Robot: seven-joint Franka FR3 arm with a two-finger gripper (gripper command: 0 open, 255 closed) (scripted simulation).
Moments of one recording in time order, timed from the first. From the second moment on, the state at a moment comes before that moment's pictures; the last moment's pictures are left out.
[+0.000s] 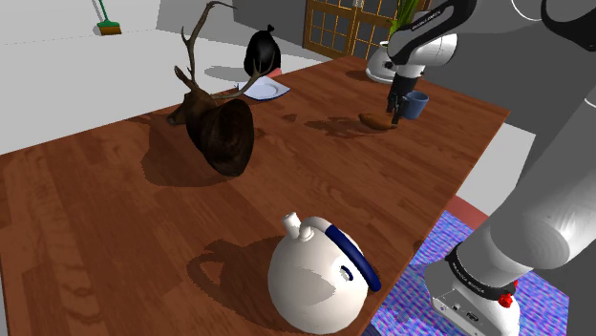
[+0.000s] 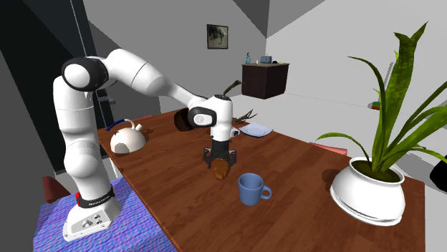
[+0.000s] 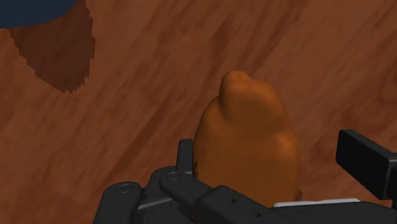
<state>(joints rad) -0.04 0.12 -0.48 -2.11 0.08 2.16 -1.41</state>
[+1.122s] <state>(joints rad) -0.04 0.15 -0.48 -2.14 0.09 2.22 -1.42</state>
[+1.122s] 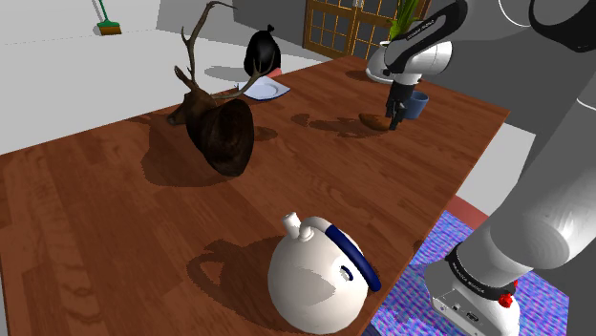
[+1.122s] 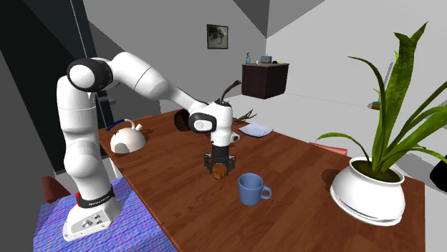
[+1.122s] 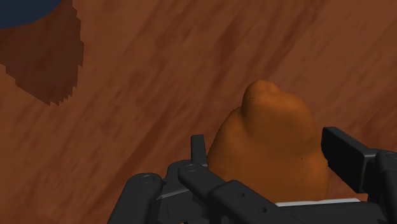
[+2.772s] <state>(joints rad) -0.03 0.03 -0.48 -2.01 0.02 1.98 -1.37</state>
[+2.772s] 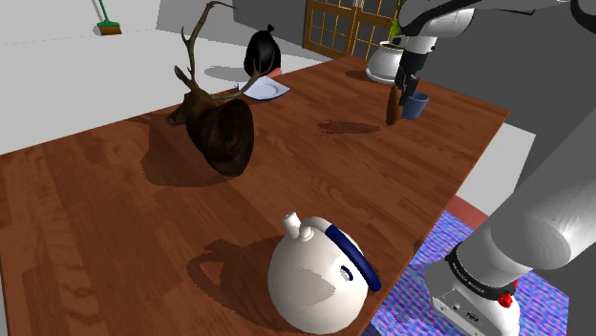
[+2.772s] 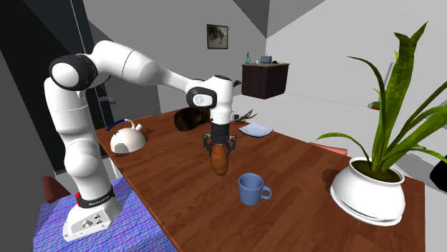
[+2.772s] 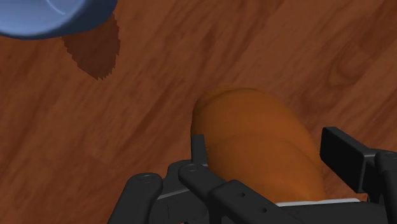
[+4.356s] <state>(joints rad) -0.20 0.28 -0.57 -1.52 0.14 1.70 -1.62</state>
